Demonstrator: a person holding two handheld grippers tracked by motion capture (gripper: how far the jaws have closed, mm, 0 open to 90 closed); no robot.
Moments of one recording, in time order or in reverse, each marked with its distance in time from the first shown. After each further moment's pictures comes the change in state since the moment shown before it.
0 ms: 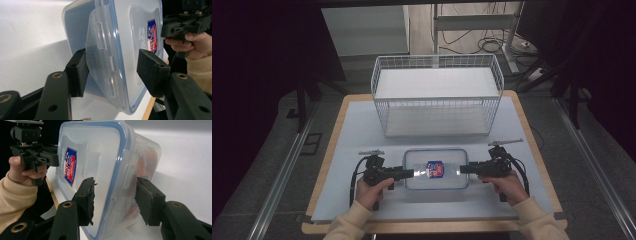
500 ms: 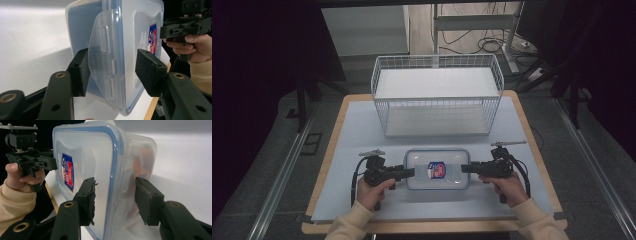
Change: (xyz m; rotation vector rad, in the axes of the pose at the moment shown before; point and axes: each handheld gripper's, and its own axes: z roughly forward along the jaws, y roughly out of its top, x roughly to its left) left arm -0.009 0.001 -0.001 -0.030 0.020 0.040; right arm 0.003 -0.003 -0.005 -0.041 -0.020 0.025
